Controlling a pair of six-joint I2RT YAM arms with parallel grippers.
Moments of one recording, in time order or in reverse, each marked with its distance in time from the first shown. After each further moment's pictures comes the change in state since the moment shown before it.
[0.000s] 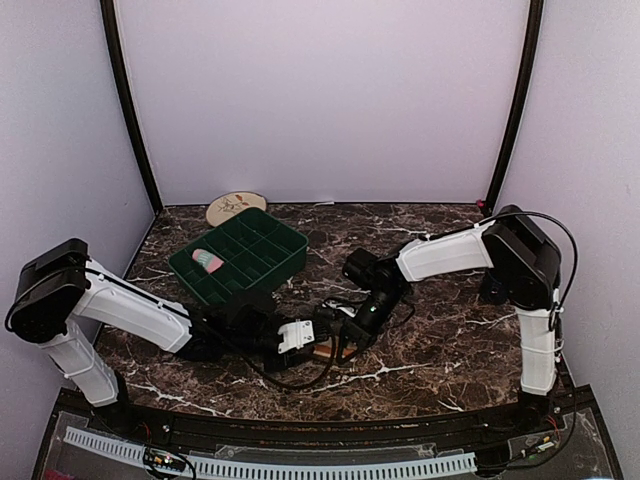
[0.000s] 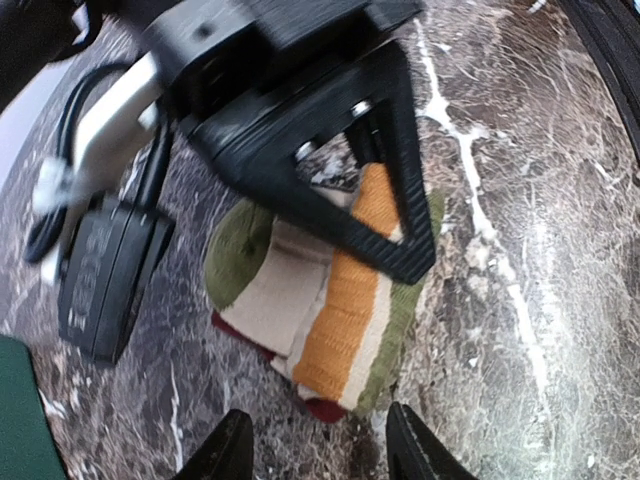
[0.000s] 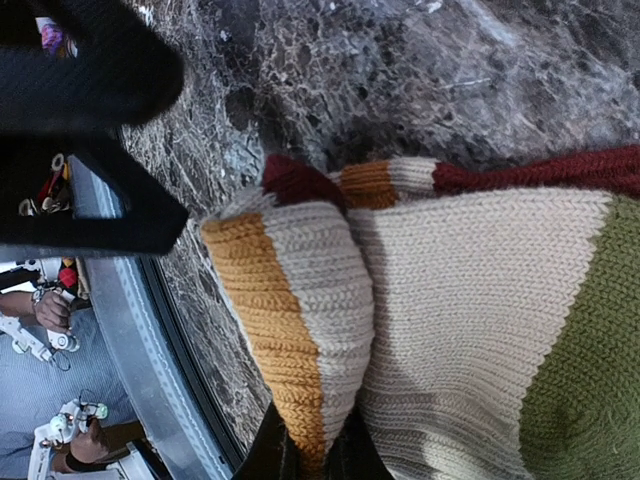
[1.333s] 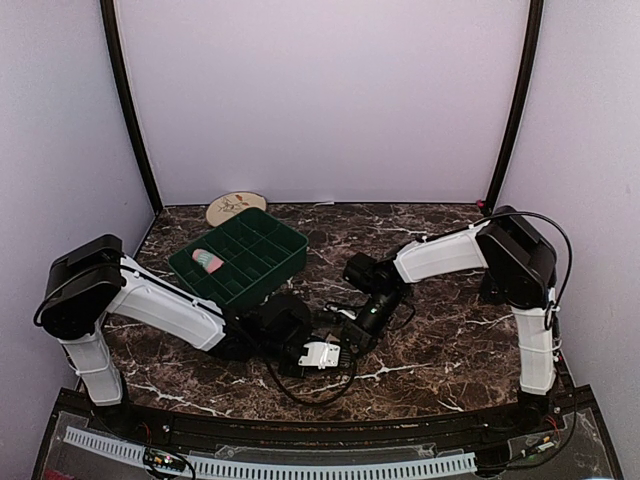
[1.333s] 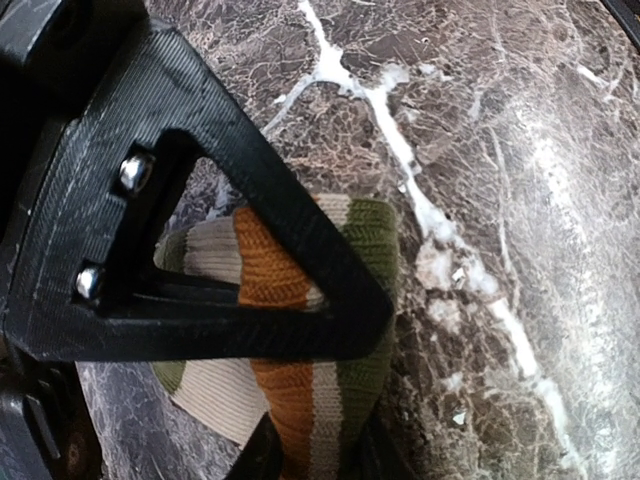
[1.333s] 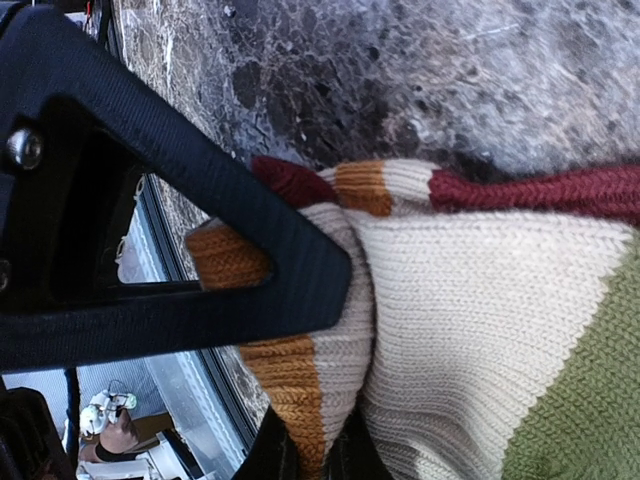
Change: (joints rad) left arm -0.067 0.185 0.201 -0.159 -0.026 0.313; right arm -0.005 0.031 0.006 -0.037 -0.069 0.010
